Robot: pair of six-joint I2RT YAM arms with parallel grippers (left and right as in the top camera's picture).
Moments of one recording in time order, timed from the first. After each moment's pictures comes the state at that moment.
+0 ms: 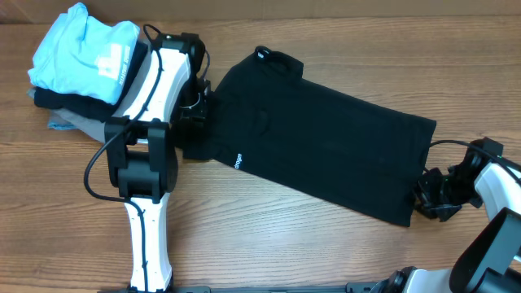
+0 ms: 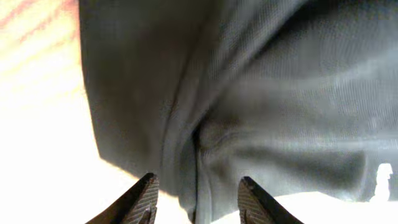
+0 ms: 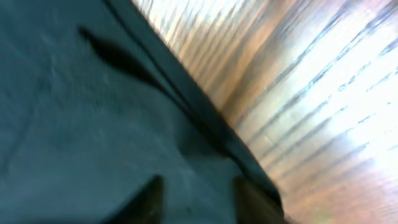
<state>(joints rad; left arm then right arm) -0.13 2.38 2.09 -1.50 -0.04 0.03 -0.52 1.58 0.86 -0.95 -0.28 0.46</state>
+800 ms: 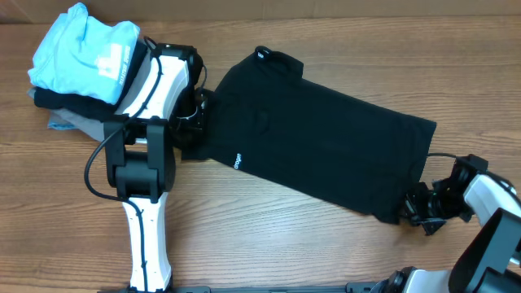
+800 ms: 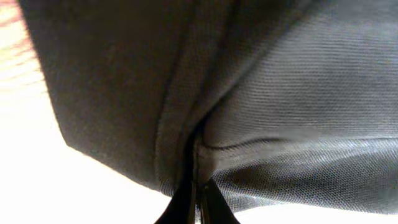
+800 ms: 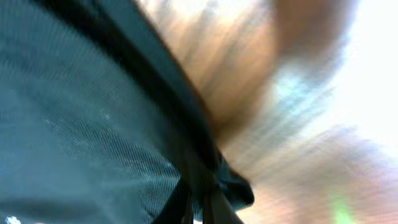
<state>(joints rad) -0.11 2.38 1.97 -1.49 -0.05 0.03 -0.52 1.57 0.73 -0.94 -0.34 0.46</state>
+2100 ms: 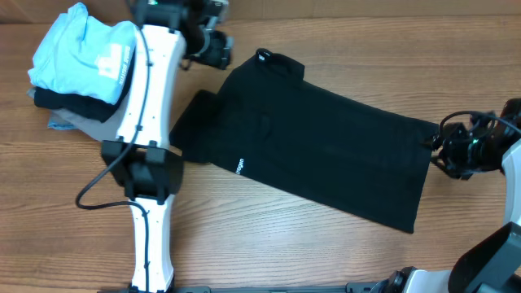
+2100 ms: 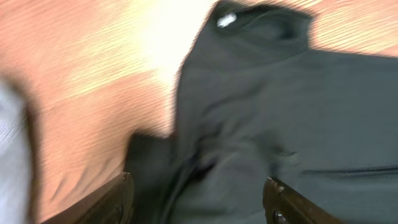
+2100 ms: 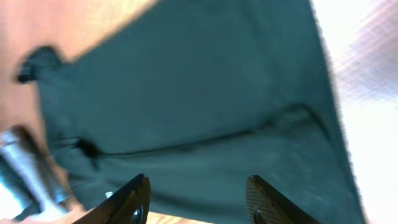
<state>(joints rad) -0.19 2.38 2.61 -1.40 0.20 0.11 -0.52 1.56 1.21 -1.07 -0.51 0.30</state>
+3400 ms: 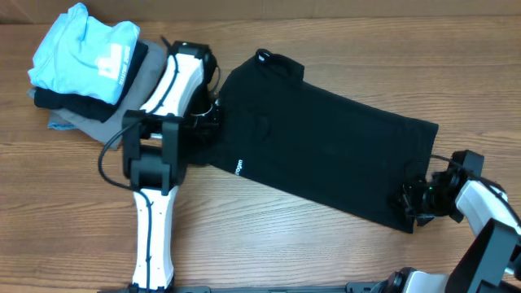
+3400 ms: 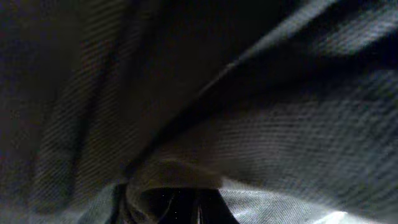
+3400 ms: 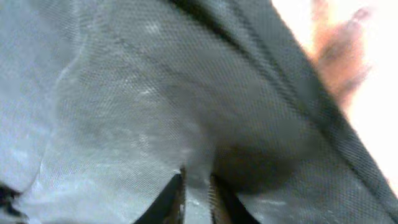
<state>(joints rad) -0.16 2.49 2.08 -1.51 0.09 -0.10 -0.46 1.51 0.64 -0.69 -0.41 0.60</state>
